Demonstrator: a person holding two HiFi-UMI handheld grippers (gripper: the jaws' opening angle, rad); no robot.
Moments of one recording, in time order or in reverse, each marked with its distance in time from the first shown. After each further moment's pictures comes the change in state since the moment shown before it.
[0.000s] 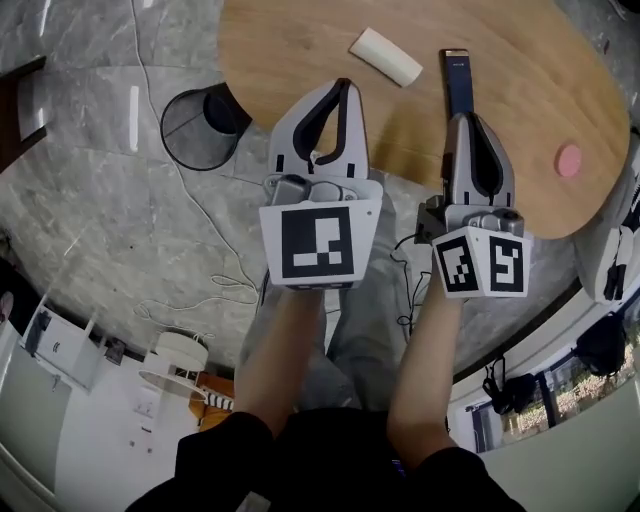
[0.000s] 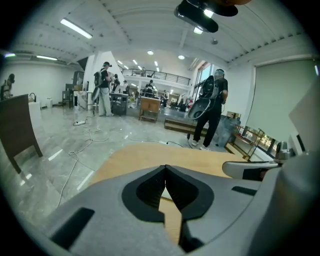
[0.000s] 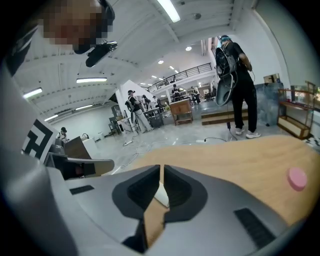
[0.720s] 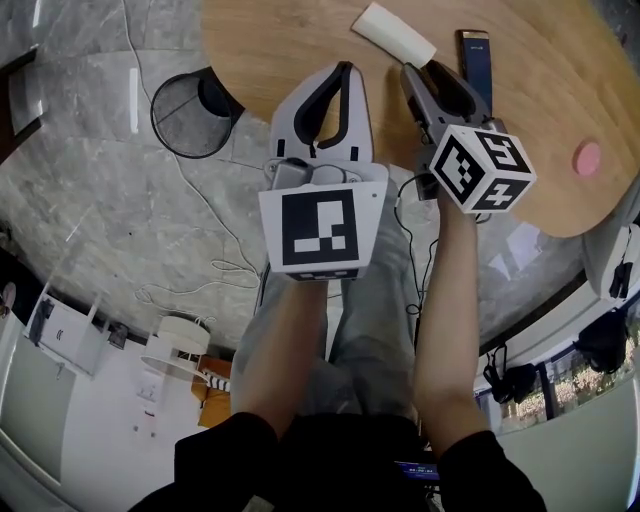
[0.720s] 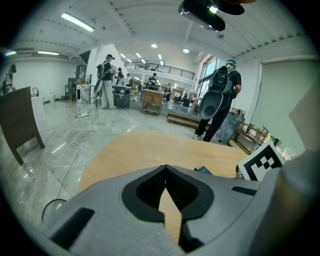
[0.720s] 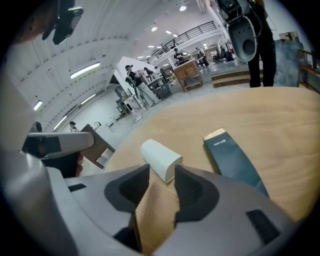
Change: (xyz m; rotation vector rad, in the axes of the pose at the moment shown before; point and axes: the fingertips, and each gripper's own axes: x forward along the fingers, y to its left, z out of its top) left arm 0.026 0.008 -0.043 -0.043 0.058 0.025; right arm 0.092 -0.006 -0.117 0.110 0.348 0.179
